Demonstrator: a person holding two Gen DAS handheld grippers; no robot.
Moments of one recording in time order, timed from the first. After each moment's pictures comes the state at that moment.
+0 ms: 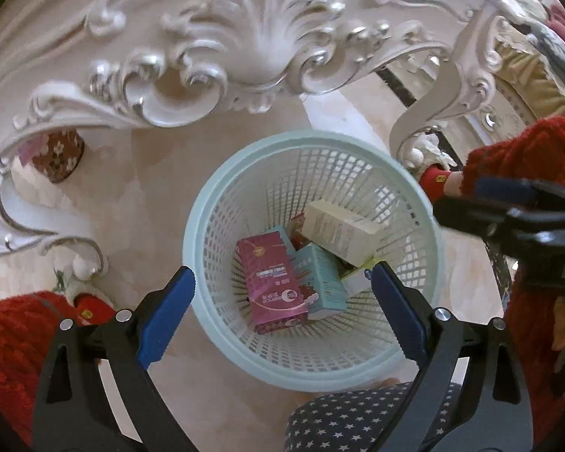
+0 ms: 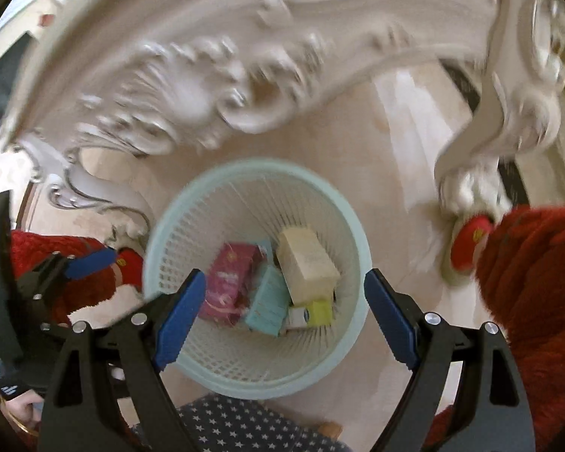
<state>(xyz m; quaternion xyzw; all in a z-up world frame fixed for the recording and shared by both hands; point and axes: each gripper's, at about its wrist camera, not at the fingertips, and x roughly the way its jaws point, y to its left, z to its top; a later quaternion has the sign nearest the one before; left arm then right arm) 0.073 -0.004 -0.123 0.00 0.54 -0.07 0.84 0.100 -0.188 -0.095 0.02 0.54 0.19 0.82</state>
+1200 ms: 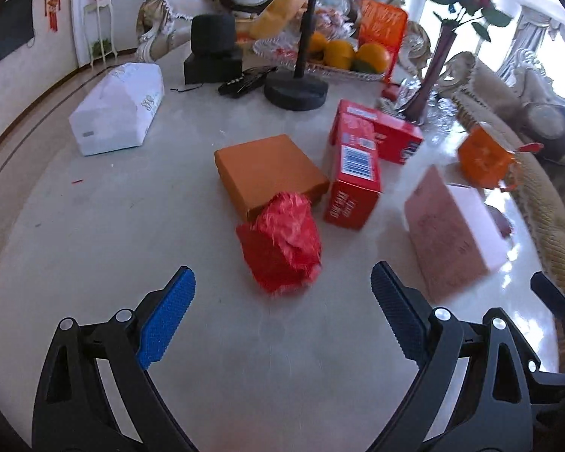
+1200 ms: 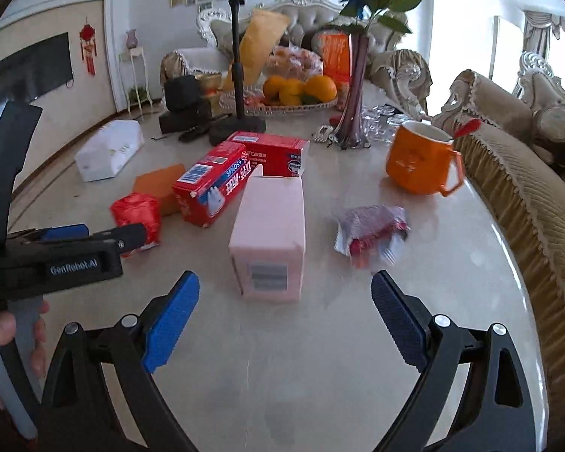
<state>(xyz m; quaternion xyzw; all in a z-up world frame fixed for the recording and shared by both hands) 0.461 0.131 0.081 -0.12 0.43 0.12 0.89 0.438 -0.083 0.087 -0.08 0.35 0.20 0.91</state>
